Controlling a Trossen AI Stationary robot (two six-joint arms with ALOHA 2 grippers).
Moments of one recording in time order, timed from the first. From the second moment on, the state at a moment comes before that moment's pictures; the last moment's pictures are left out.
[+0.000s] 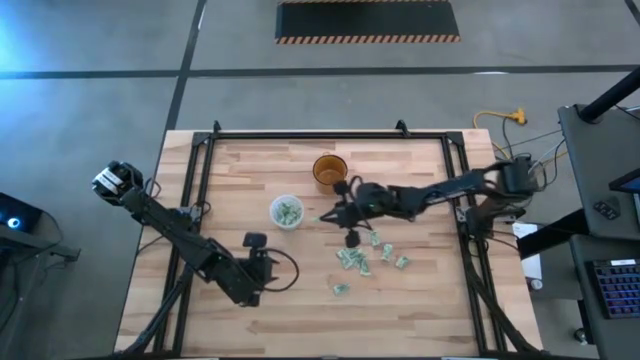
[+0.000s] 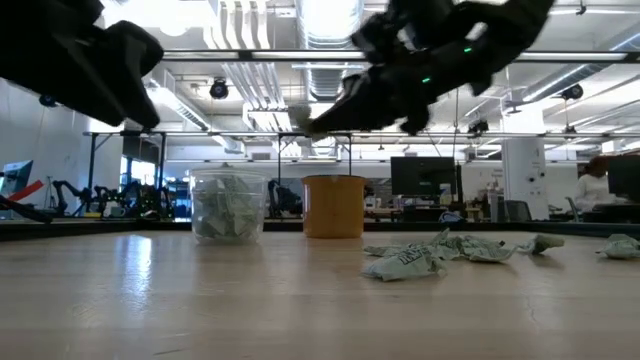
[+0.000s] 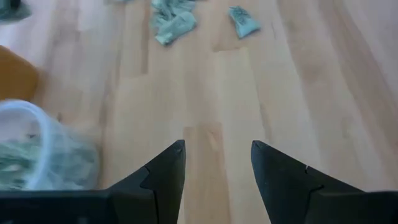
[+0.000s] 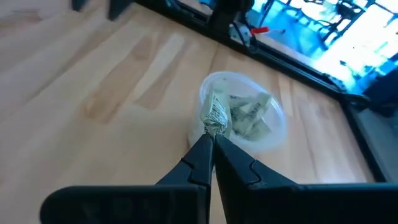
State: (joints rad) left arm -0.66 1.35 0.81 -0.38 -0.51 -0.38; right arm -0.04 1.69 0.86 0.41 -0.09 -0.40
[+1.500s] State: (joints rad) left arm -0.70 1.35 0.80 -0.38 -0.50 -0.39; right arm -0.18 2.04 1.34 0.04 -0.37 -0.31
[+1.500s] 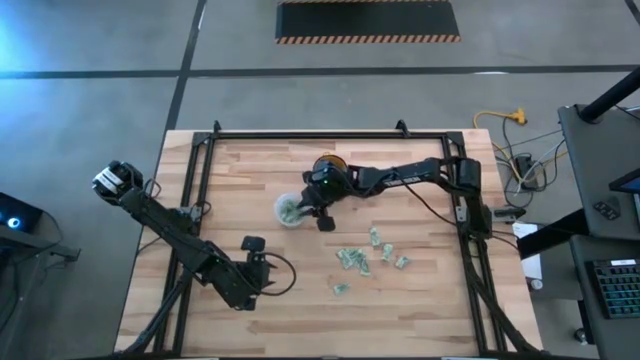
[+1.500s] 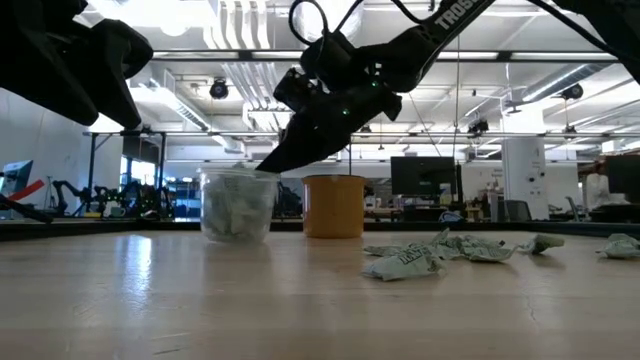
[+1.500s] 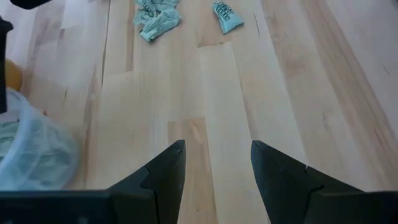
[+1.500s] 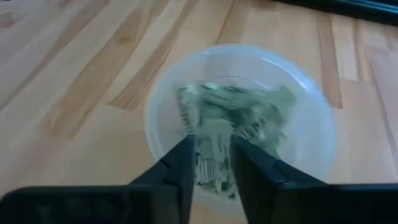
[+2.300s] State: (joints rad) left arm -0.64 1.36 0.71 0.06 -0.68 -0.08; right arm -0.02 1.63 1.16 -0.52 -0.34 -0.26
